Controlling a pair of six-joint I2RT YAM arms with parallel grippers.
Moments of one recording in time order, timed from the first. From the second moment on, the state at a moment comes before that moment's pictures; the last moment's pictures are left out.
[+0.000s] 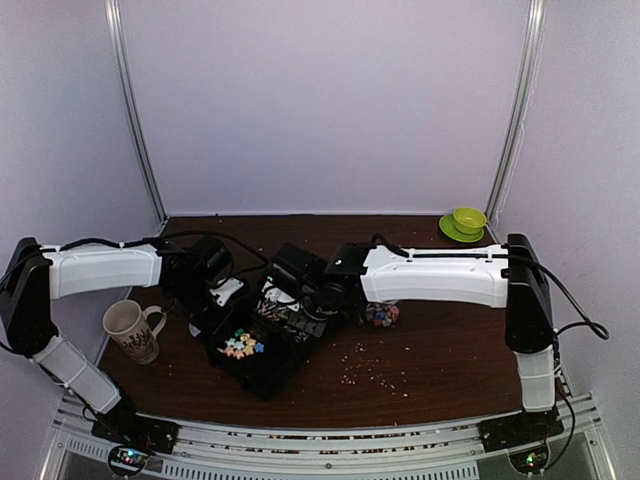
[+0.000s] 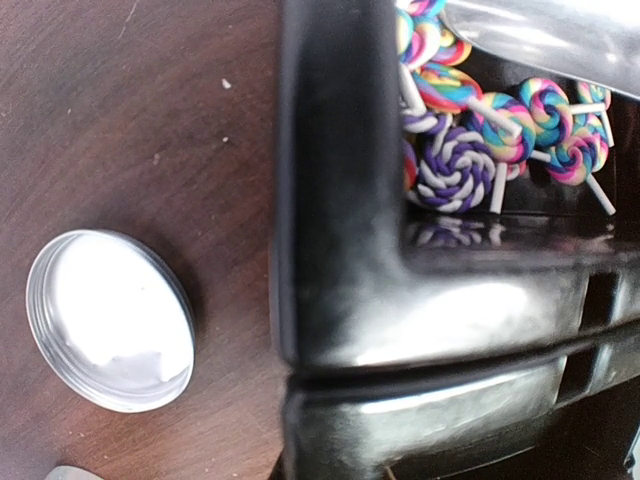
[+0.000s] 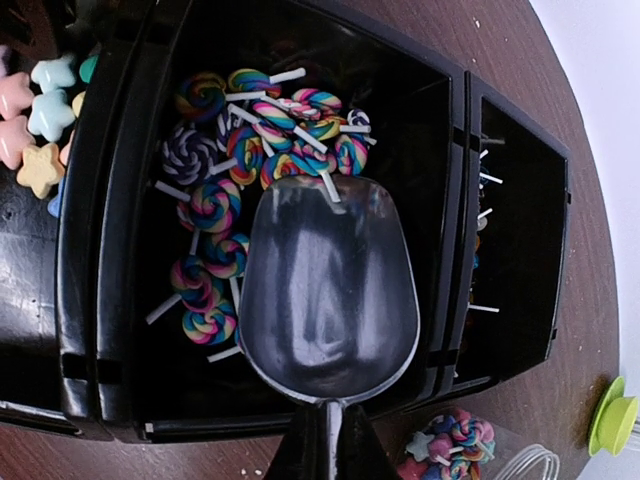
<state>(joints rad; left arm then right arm) -0.63 1.51 0.98 -0.80 0.12 -0.07 1.16 2.10 1.80 -0.80 0.38 -0.14</state>
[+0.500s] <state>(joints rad) -0.62 1.47 0.97 -0.85 0.12 -0.11 1.14 2.04 1.61 -0.49 0.24 -0.01</state>
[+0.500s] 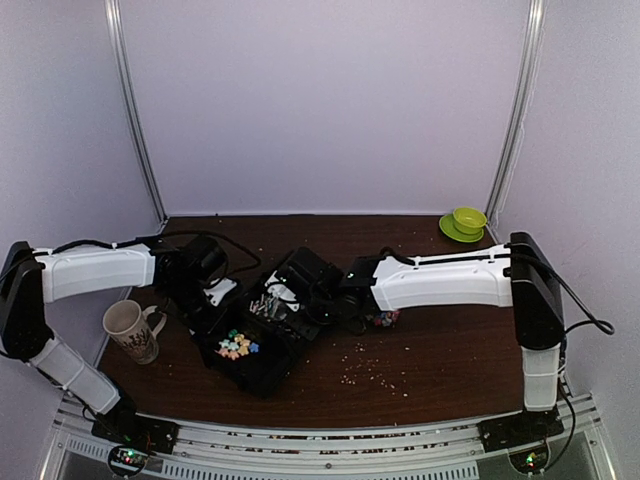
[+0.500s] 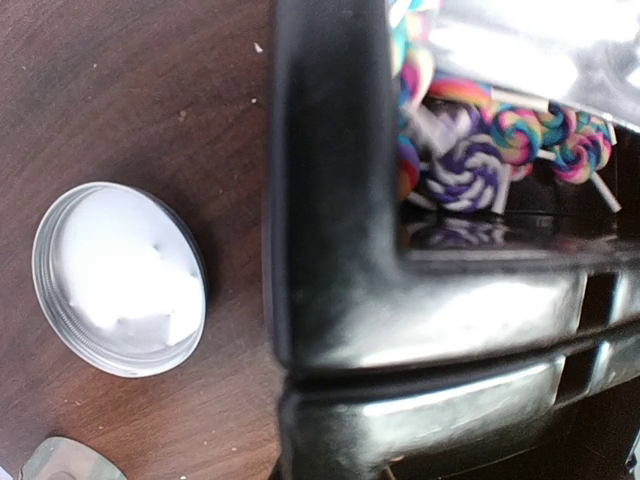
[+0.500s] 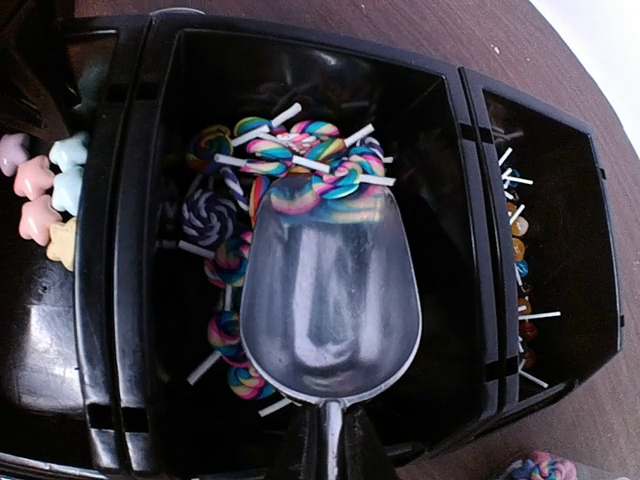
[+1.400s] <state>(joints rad) -0.62 1.44 0.96 -0.86 0.08 -0.10 1.16 1.97 1.27 0.01 0.25 0.10</state>
